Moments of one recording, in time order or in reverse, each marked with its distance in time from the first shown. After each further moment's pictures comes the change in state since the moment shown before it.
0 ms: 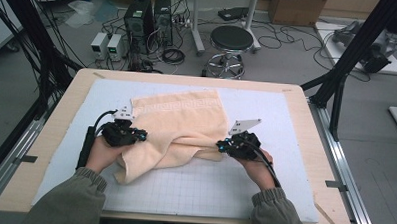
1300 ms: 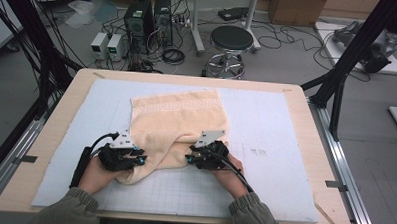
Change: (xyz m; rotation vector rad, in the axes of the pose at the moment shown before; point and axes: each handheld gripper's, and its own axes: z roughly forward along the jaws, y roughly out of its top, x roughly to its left) left arm -0.051 -0.041 -0.020 0.027 -0.034 0.192; right arm 0.061 0.025 0.059 -0.029 0.037 -0.151
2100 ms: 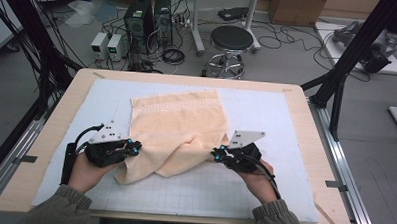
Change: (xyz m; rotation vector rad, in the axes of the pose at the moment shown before) left arm -0.005 0.026 -0.052 -0.177 0.015 -0.011; right arm -0.005 -0.020 -0.096 -0.089 -0.028 0.051
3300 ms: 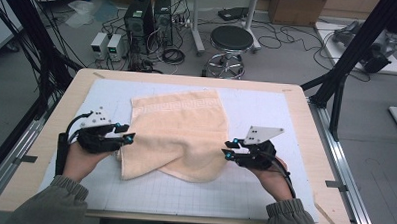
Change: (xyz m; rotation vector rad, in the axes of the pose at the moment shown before) left arm 0.024 0.000 -0.002 -0.013 0.061 -0.046; right arm -0.014 -0.003 -0.023 -0.034 0.016 -0.013
